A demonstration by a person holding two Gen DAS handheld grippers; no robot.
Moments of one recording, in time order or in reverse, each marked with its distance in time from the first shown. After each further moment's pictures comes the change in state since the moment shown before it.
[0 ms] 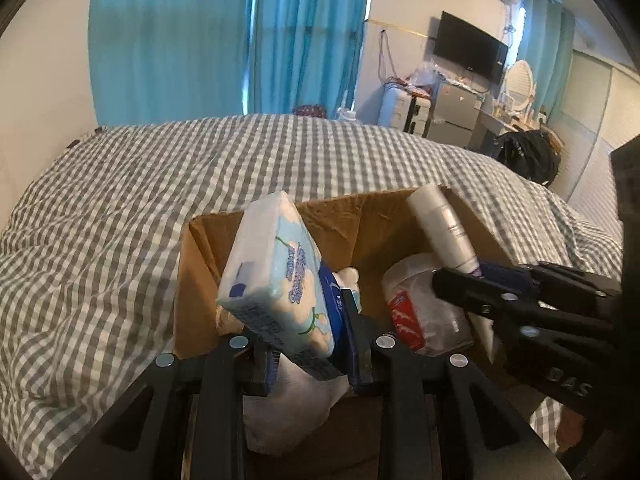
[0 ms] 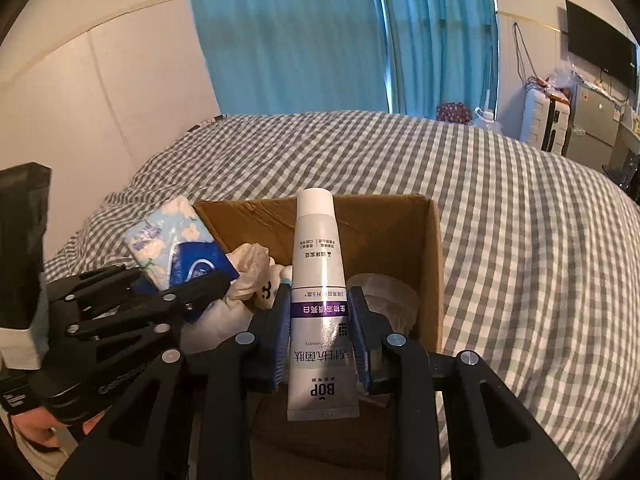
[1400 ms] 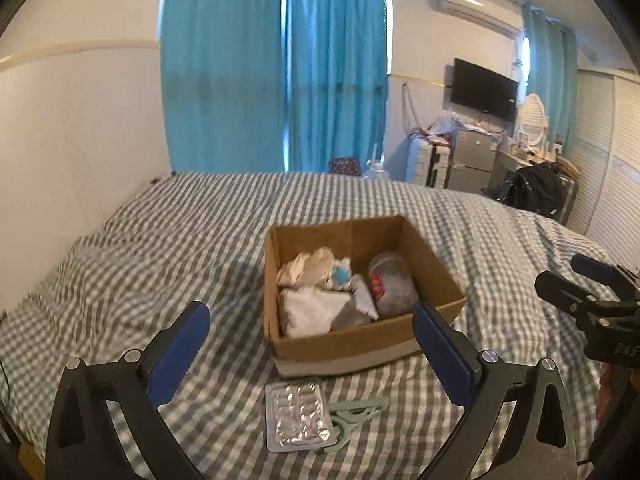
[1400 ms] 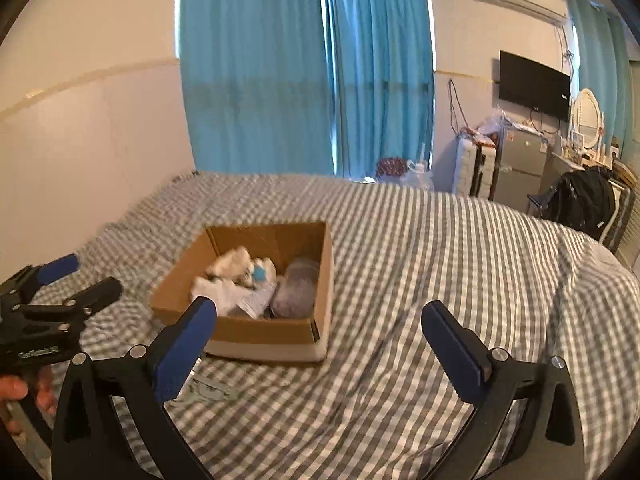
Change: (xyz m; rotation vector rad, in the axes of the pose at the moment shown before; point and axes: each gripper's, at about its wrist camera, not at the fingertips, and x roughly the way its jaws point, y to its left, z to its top) left arm -0.170 -0.037 -0.066 -0.027 -0.189 0.175; right arm -0.186 0.009 -0.067 0.013 -0.202 -0.224
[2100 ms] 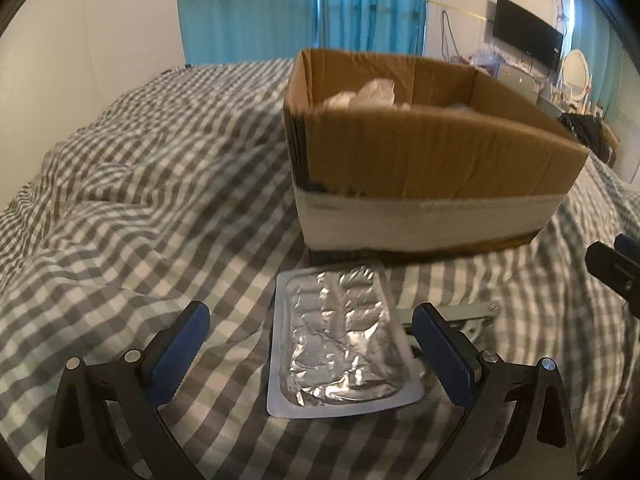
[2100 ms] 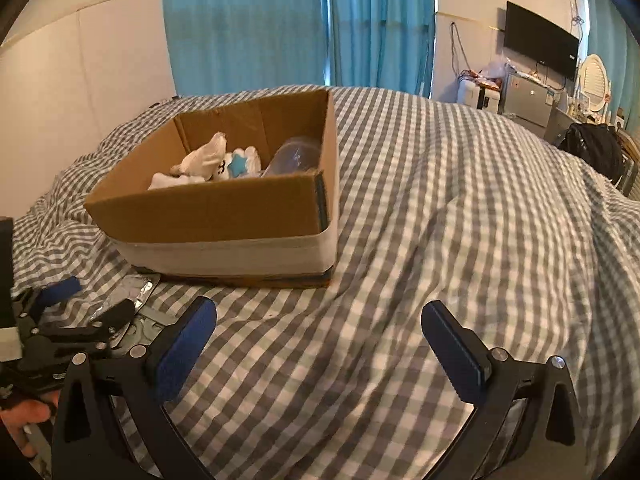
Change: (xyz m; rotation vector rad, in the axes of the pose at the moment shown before) left arm 0.105 0.019 -0.112 -0.039 0.282 0.089; right arm 0.095 0.012 -0.086 0.005 0.198 -0.017
